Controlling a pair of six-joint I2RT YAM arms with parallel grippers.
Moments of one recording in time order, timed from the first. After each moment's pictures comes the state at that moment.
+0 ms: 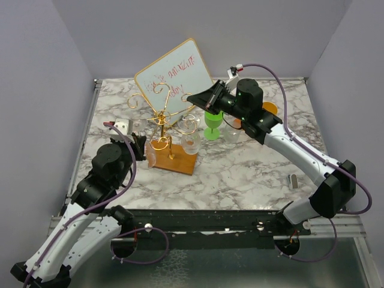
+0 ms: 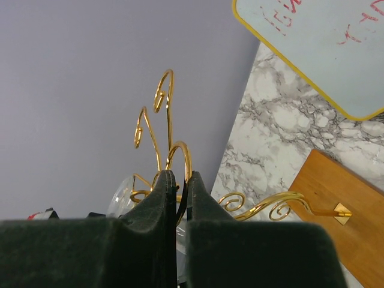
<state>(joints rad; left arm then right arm) -0.58 0.56 0.81 -0.43 -0.34 -0.24 0.64 1.49 1.35 0.04 -0.23 1.02</state>
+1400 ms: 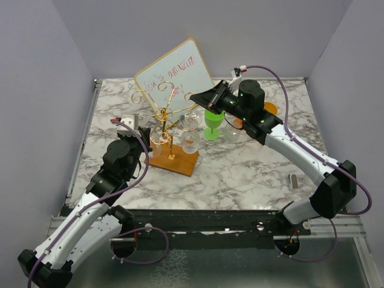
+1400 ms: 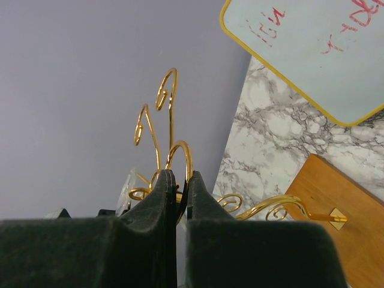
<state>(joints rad) -0.57 0.65 0.68 -0.11 -0.35 -0.21 0.62 1.48 1.31 0.07 -0.21 1.05</state>
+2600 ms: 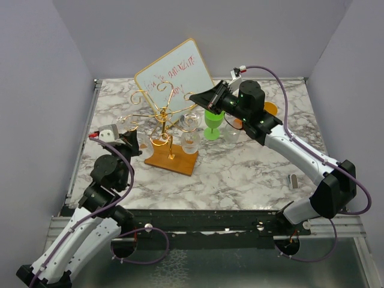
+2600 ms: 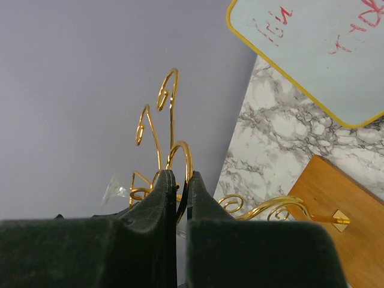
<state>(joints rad) -0.57 0.47 0.59 -0.05 -0.57 -0.29 0.61 1.48 1.29 0.11 -0.23 1.05</state>
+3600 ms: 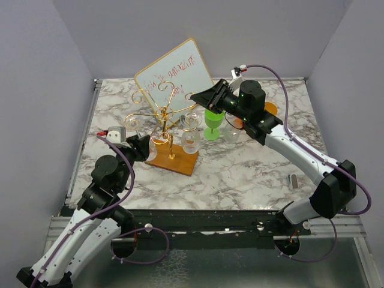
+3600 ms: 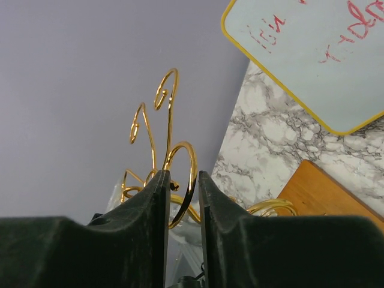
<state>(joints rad) -0.56 0.44 0.58 -0.13 -0.33 -0.29 0.61 1.48 1.29 0.11 -0.23 1.02</state>
